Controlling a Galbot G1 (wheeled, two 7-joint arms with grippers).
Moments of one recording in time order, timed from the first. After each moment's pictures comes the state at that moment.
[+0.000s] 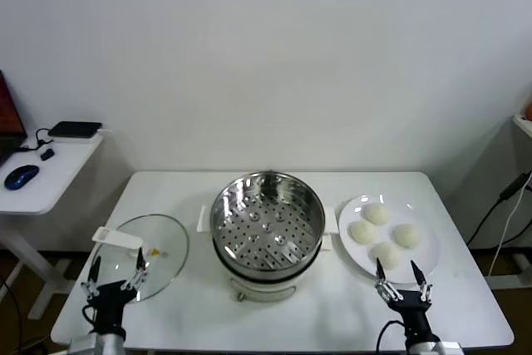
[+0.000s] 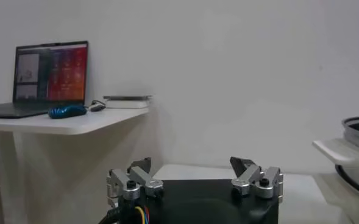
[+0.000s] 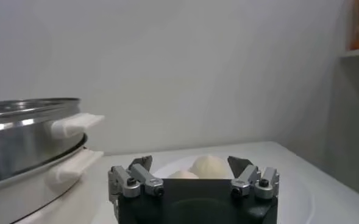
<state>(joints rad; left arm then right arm) 1.66 -1.61 -0.77 -2.05 -0.09 -0.03 -0.03 -1.62 1.29 0.60 1.87 0.34 0.15 0.05</state>
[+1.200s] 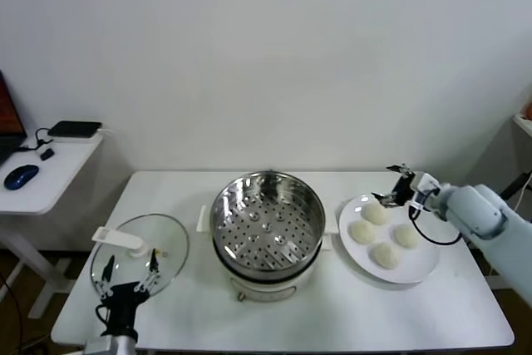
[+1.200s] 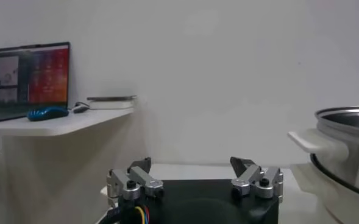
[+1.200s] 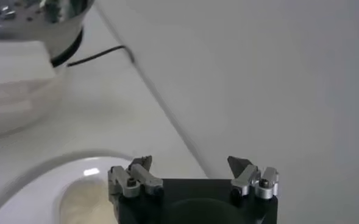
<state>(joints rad) 1.67 -1.61 -0.72 -2.03 -0.04 -0.07 -0.03 -0.40 0.51 -0.27 1.55 0.22 -0.40 -0.54</state>
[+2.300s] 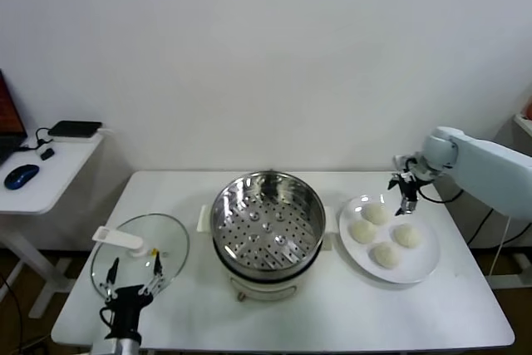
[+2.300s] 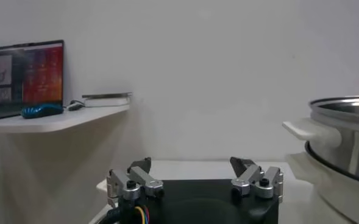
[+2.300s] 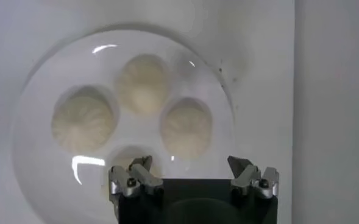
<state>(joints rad) 1.67 -1.61 -0.71 -2.00 -0.01 -0.09 -0.02 0.35 0.83 -1.31 0.87 0.23 -0.11 -0.99</state>
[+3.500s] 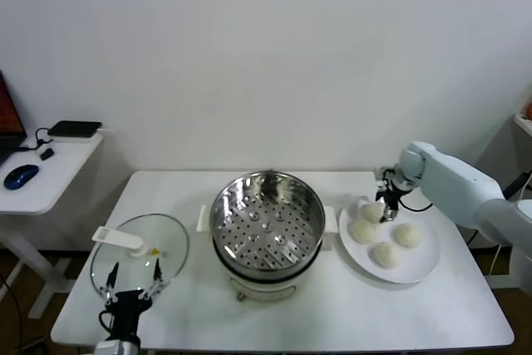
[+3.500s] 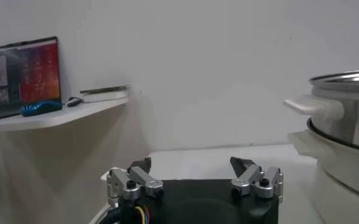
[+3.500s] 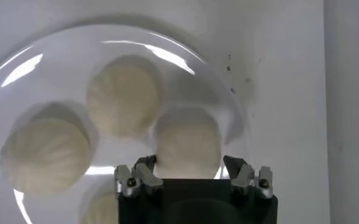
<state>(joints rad) 1.66 -1.61 -0.73 -1.96 0.04 -0.09 -0.01 0.17 1.03 -1.11 0.56 0.13 -0.06 -1.02</state>
